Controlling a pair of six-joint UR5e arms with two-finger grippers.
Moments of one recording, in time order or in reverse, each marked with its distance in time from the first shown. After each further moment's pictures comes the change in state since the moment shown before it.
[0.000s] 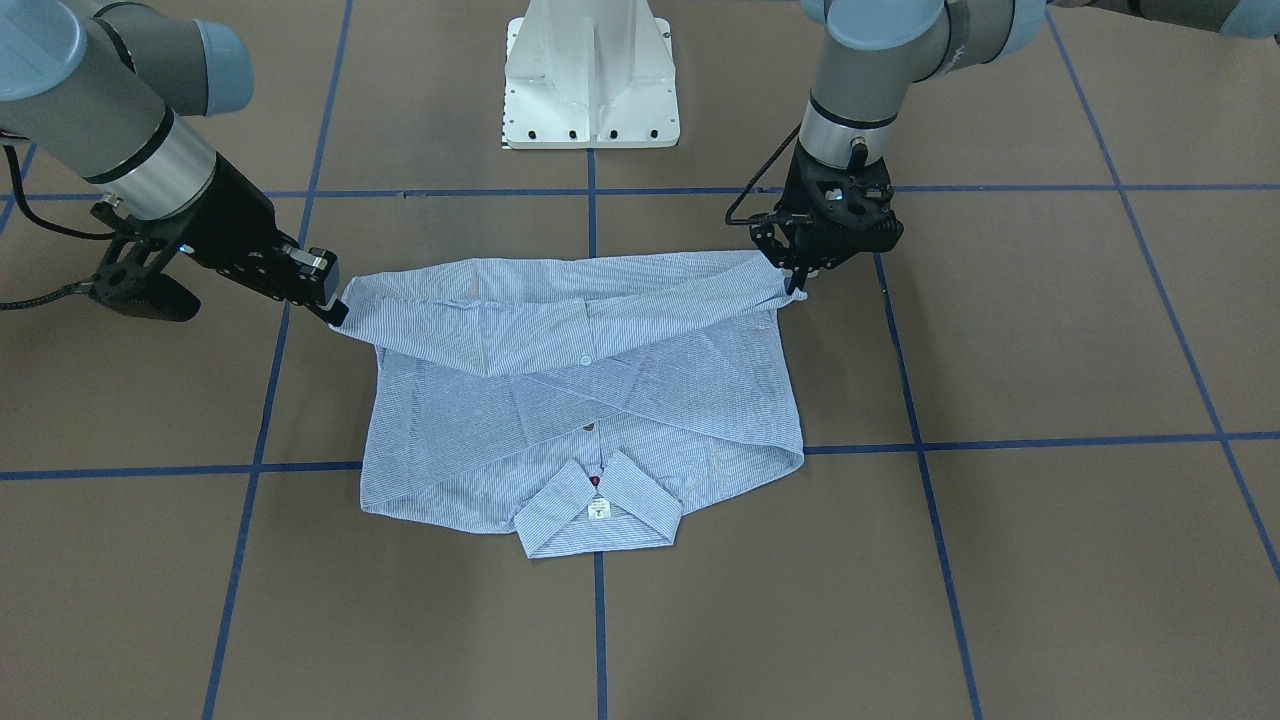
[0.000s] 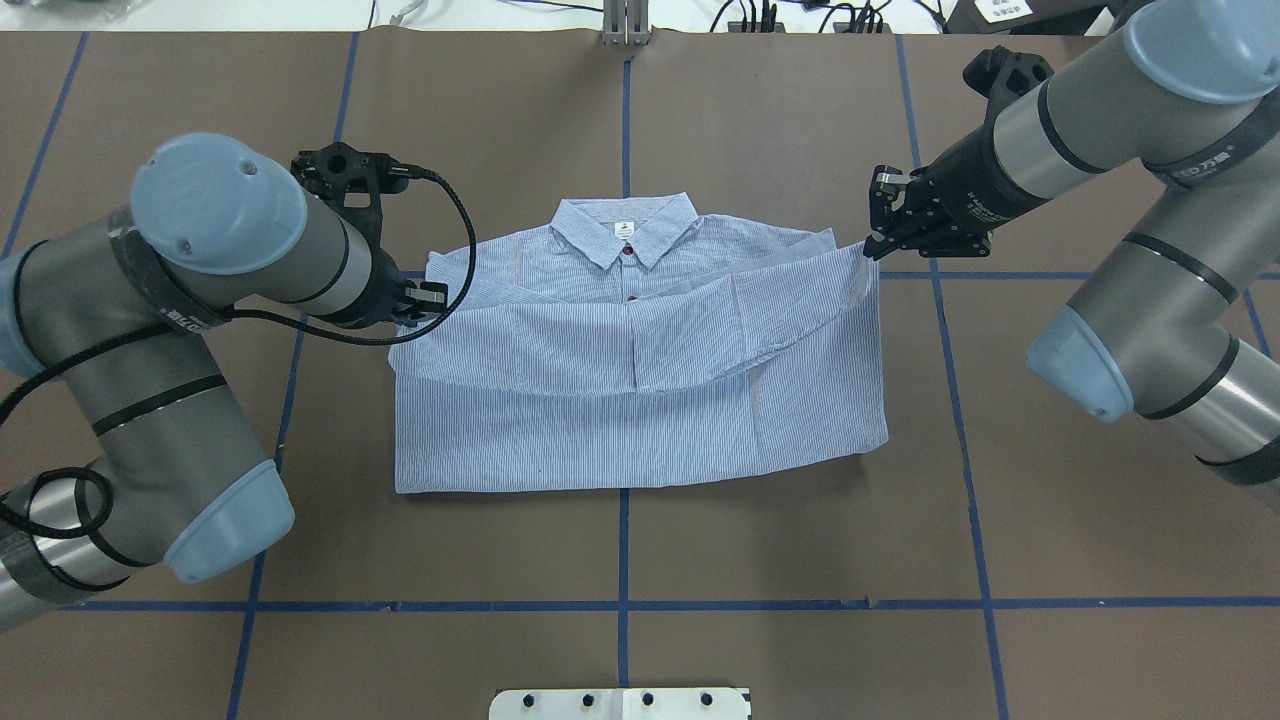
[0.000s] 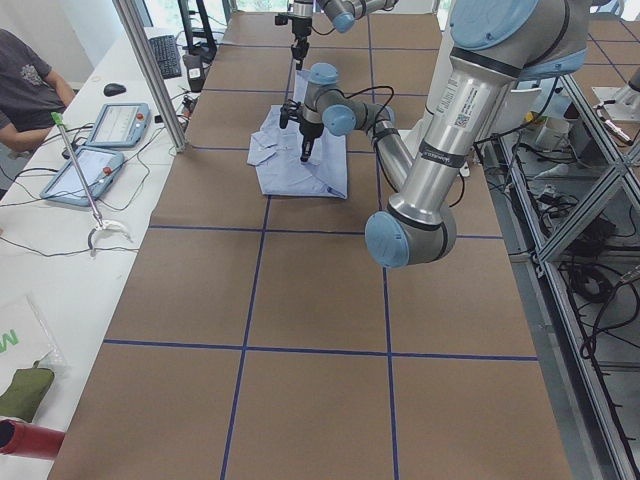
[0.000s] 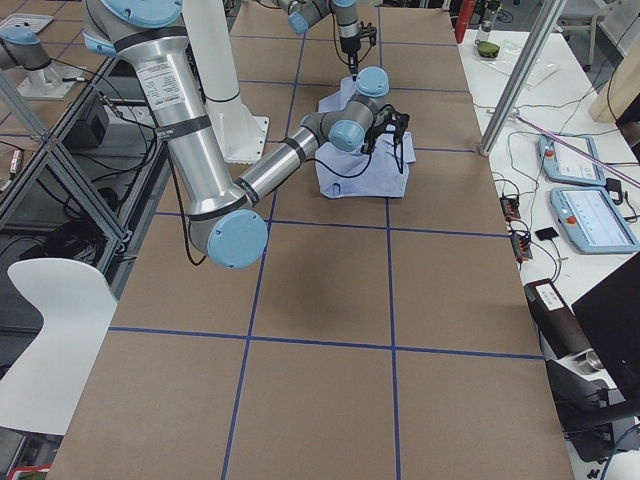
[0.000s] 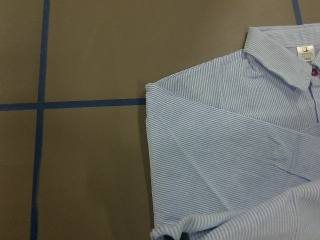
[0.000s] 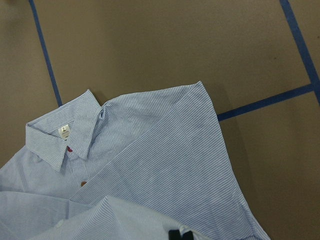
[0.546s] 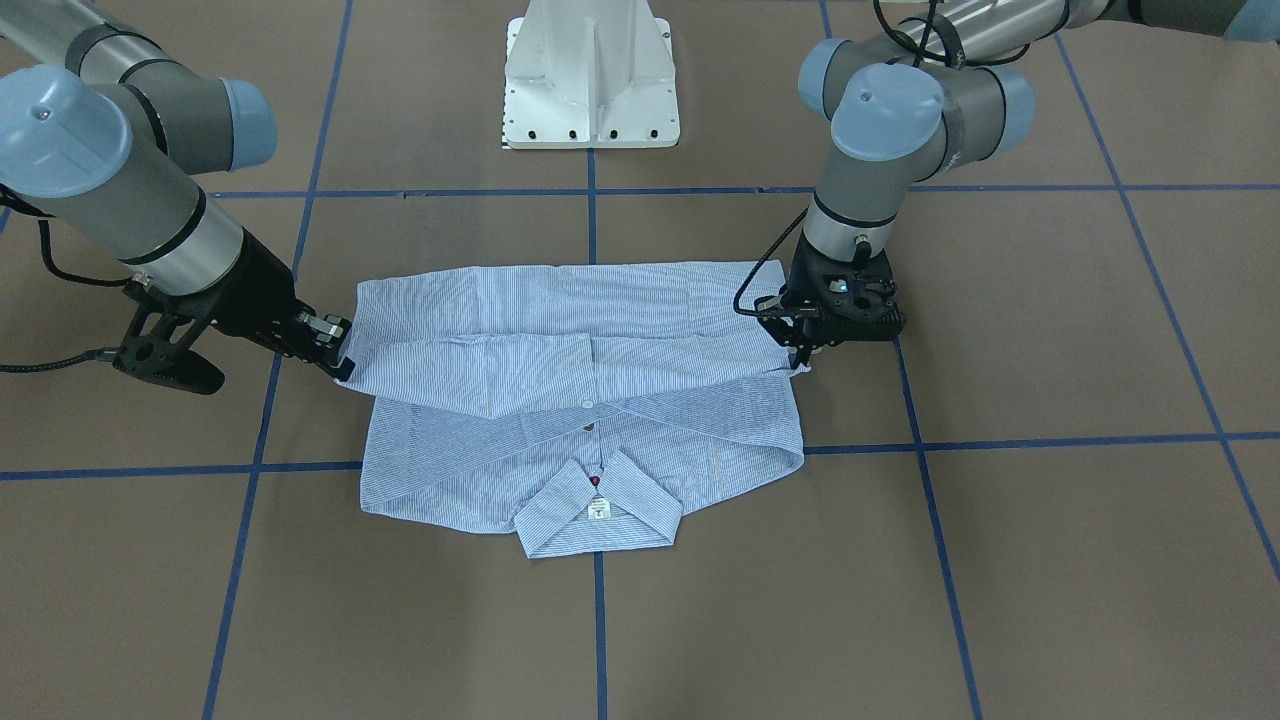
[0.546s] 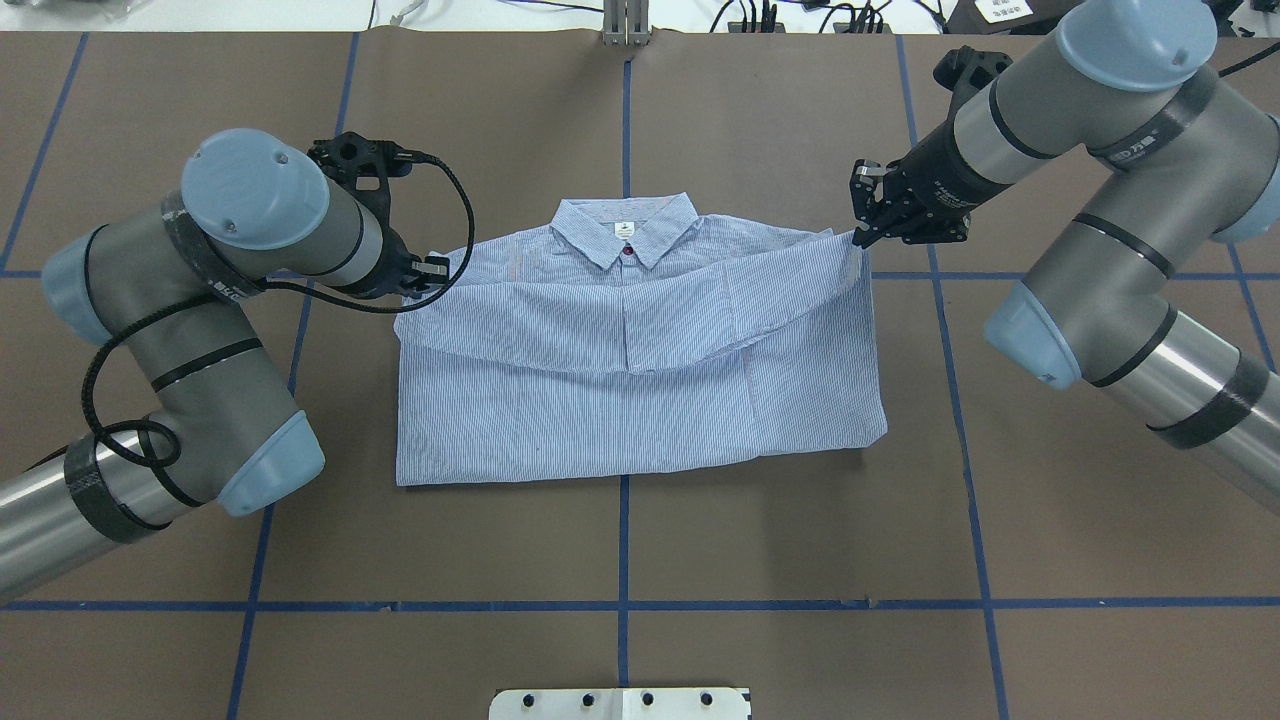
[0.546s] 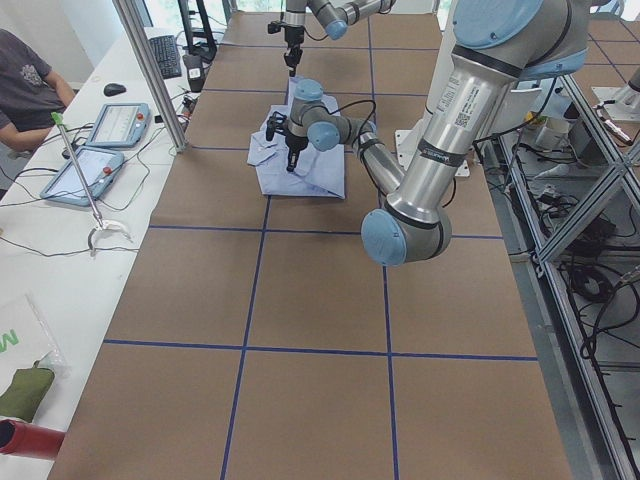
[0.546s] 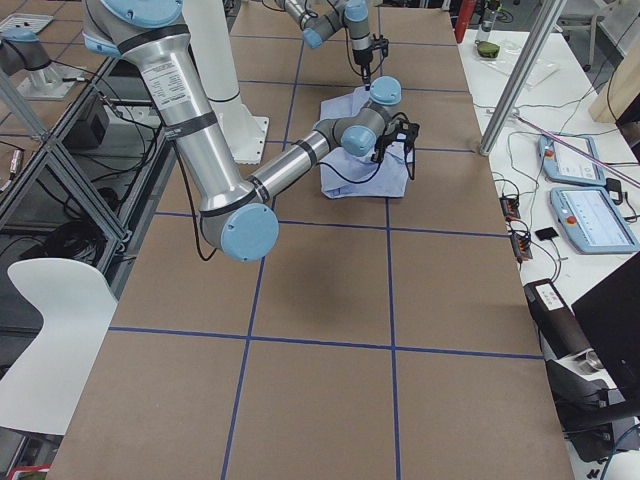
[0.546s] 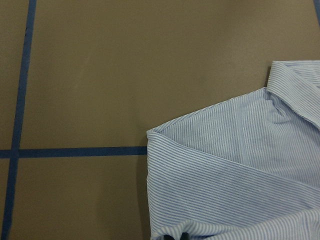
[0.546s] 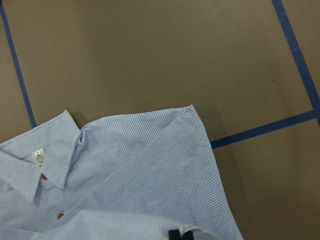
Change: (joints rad) left arm -0.032 -0.009 0.173 -0.160 0.002 0.004; right arm -0.002 0.061 -0.133 0.001 -0.022 -0.037
